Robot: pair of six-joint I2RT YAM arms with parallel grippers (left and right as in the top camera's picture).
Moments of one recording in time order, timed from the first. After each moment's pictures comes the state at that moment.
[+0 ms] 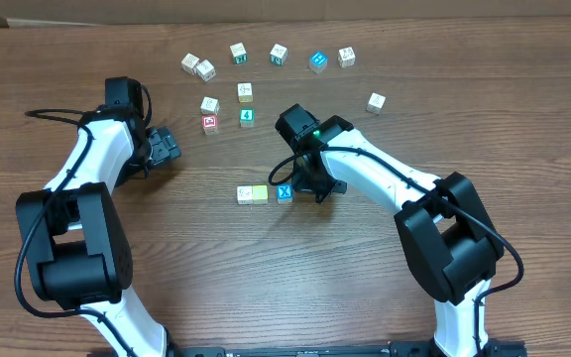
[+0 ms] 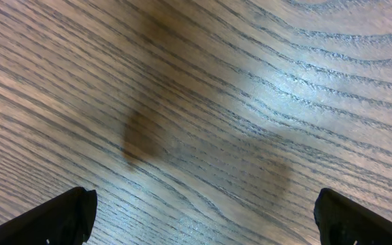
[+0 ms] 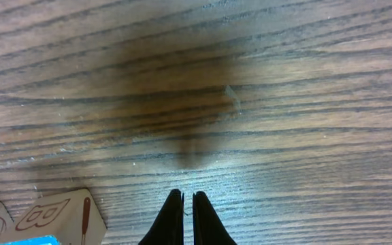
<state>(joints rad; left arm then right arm) 0.12 1.95 1.33 -0.73 -0.14 -0.41 0.62 2.07 1.51 -0.94 0.08 0.75</state>
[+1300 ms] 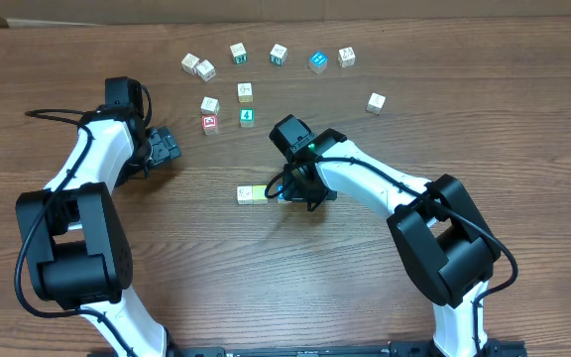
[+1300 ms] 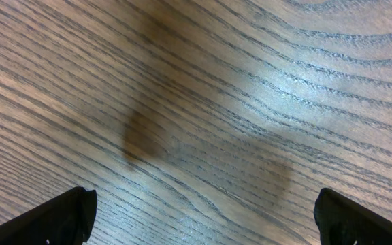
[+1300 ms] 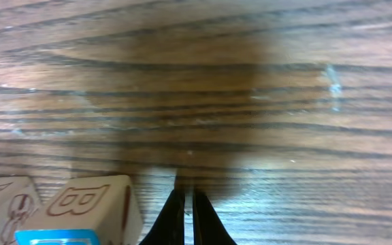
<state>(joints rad) 0.12 1.95 1.33 -0.73 -0.14 -0.41 0.65 2.07 1.43 -0.79 0.00 0.70</state>
